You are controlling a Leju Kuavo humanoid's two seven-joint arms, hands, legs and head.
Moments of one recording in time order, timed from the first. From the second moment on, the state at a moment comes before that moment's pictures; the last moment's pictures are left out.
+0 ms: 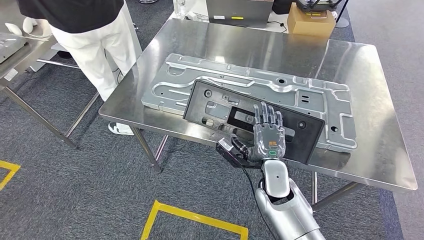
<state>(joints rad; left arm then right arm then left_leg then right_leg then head) -0.09 0.05 -1.23 -0.12 0.95 0.06 -0.35 -0.41 0.04 0.44 -0.95 1.57 -0.33 0.17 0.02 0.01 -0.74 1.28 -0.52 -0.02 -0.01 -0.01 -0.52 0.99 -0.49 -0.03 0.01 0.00</state>
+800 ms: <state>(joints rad) -0.09 0.05 -1.25 -0.12 1.00 0.06 -0.35 -0.36 -0.05 0.47 -1.32 1.57 -0.35 0.17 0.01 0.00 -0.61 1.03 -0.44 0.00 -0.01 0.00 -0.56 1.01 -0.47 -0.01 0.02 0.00</state>
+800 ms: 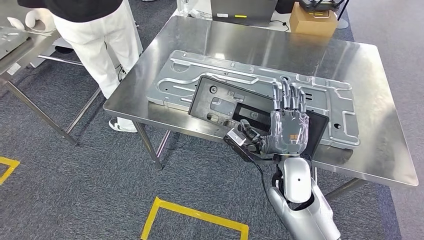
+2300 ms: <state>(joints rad) -0.08 0.03 -1.25 -0.12 1.21 0.09 -0.38 0.03 0.17 -0.67 -0.25 0.87 -0.34 -0.02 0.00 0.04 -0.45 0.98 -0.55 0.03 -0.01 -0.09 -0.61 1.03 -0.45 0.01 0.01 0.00</state>
